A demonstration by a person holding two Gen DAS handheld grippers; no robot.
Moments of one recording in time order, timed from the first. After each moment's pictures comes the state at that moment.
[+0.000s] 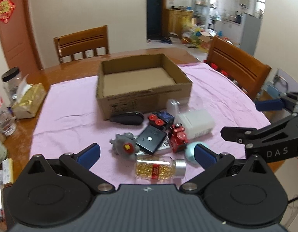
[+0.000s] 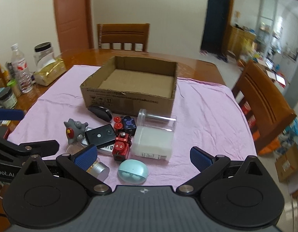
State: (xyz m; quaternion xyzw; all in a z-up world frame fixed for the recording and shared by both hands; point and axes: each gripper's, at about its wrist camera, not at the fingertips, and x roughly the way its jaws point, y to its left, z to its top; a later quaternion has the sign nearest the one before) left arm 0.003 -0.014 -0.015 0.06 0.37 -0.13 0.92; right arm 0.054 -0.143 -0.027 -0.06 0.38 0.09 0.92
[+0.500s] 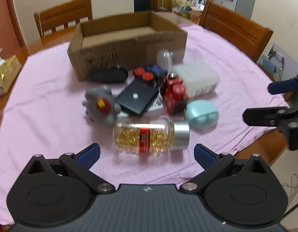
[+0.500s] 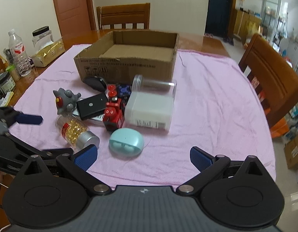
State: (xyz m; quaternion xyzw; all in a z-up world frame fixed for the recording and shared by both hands) left arm 0.023 -0.029 -0.102 0.07 0.44 -0.16 0.88; right arm 0.056 -0.164 -0.085 -0.03 0.43 0.10 0.90
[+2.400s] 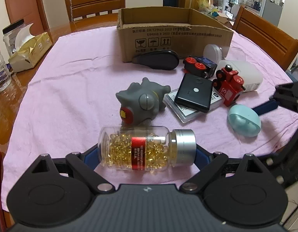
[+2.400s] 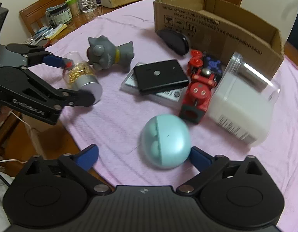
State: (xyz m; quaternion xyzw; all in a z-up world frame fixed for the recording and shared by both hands) left arm 0.027 0.029 -0.129 0.05 0.44 -0.08 0.89; right arm 0.103 -0.100 -0.152 -0.15 0.48 0.32 0.80
